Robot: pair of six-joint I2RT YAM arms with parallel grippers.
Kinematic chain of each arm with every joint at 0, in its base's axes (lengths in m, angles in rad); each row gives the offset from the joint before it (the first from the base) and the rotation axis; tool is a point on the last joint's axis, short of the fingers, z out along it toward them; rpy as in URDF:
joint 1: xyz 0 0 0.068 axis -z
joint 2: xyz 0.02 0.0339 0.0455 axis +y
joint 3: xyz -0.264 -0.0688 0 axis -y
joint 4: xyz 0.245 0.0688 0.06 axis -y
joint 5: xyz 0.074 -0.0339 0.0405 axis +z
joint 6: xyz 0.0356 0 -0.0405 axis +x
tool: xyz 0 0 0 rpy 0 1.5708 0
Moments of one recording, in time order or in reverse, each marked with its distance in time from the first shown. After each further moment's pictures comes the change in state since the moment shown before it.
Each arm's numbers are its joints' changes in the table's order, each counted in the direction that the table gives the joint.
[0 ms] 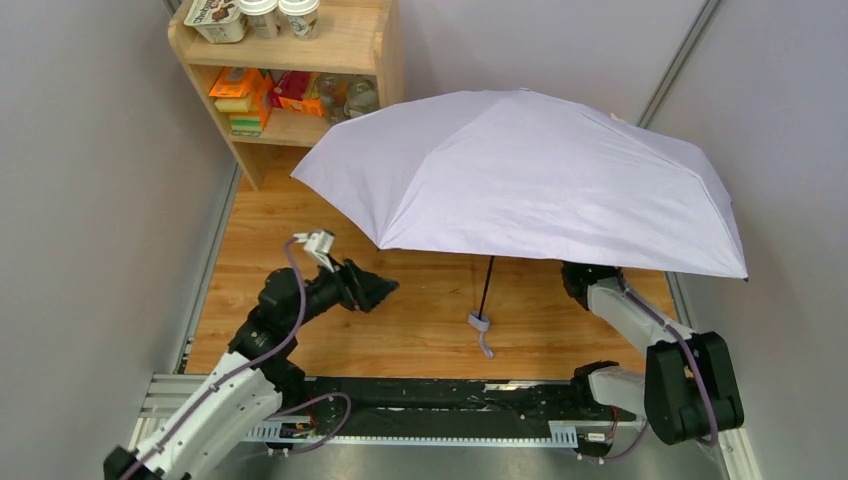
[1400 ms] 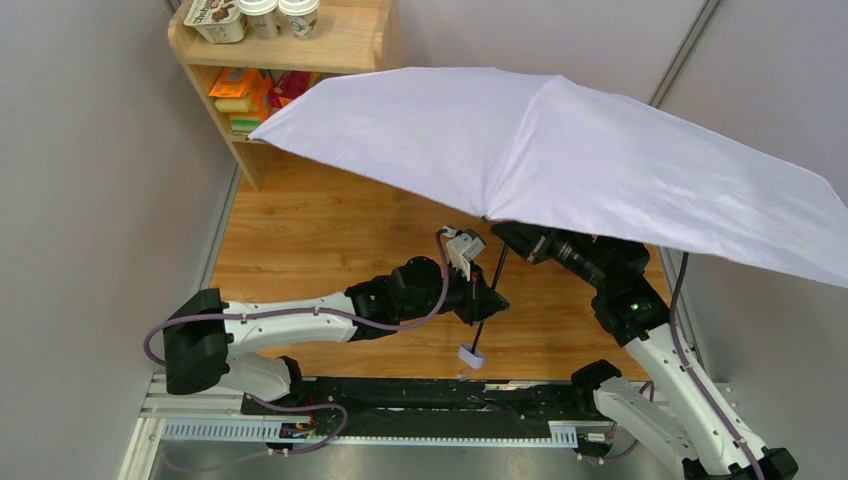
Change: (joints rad) left arm 0.794 0.900 0.521 0.315 0.311 0.071; right arm -0.211 -0.421 0.229 -0.489 -0.022 0.198
